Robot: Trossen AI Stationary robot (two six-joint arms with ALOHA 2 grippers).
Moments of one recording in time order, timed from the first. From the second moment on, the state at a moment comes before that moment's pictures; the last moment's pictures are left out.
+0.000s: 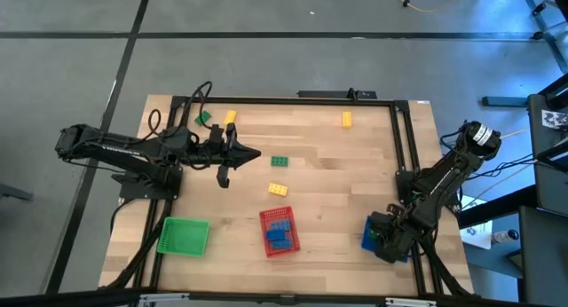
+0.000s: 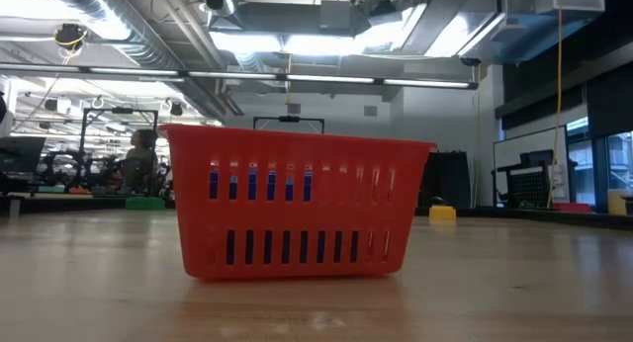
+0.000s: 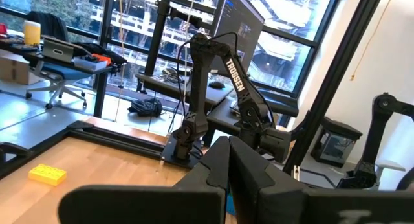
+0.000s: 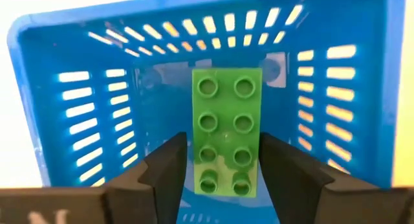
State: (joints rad) left arm -0.05 0.95 0.68 0.44 -0.09 -0.29; right arm 0.96 1.35 0.62 -0.63 0.10 1.37
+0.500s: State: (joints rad) left arm -0.05 0.95 0.68 0.44 -0.08 -0.29; right arm 0.96 1.35 0.62 -0.64 0.08 1.41
